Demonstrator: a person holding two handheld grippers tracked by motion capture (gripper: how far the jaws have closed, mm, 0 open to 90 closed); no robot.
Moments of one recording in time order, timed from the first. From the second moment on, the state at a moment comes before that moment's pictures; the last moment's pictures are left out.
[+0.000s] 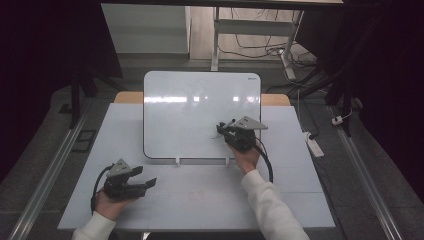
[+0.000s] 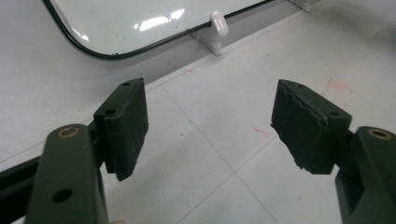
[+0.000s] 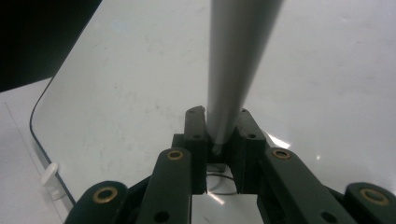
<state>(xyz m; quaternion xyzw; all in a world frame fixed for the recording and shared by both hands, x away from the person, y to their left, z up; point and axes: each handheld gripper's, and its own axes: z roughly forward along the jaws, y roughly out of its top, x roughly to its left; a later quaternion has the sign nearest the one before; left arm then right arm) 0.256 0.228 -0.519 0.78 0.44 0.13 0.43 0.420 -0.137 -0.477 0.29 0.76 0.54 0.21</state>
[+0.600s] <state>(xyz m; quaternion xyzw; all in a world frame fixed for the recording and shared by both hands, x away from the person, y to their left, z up) 0.255 0.228 -0.518 0.78 0.44 0.13 0.43 0.418 -0.158 -0.478 0.30 0.75 0.54 0.22</state>
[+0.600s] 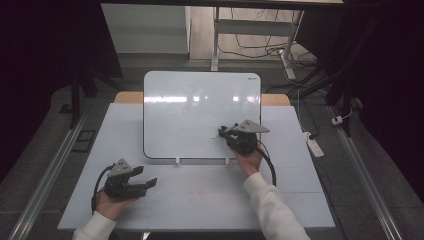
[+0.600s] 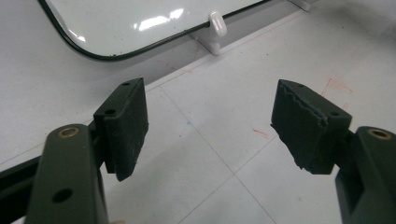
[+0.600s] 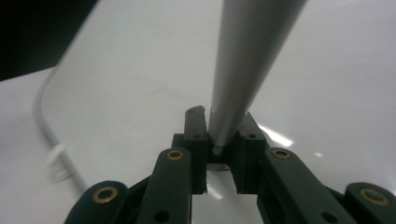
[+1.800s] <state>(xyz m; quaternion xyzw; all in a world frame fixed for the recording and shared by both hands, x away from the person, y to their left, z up) 0.257 0.228 -0.518 0.78 0.44 0.13 0.43 0.409 -0.124 -0.491 0.26 0.77 0.55 0.19</state>
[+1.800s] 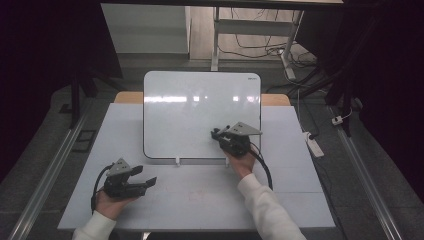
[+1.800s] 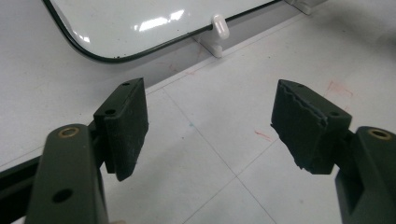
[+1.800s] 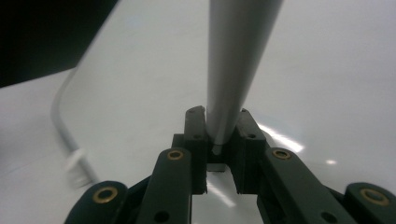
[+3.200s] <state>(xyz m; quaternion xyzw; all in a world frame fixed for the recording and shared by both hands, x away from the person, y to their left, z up) 0.255 0.230 -0.513 0.76 0.44 0.16 0.45 0.369 -0.148 -0.469 0.23 0.81 0.54 0.07</state>
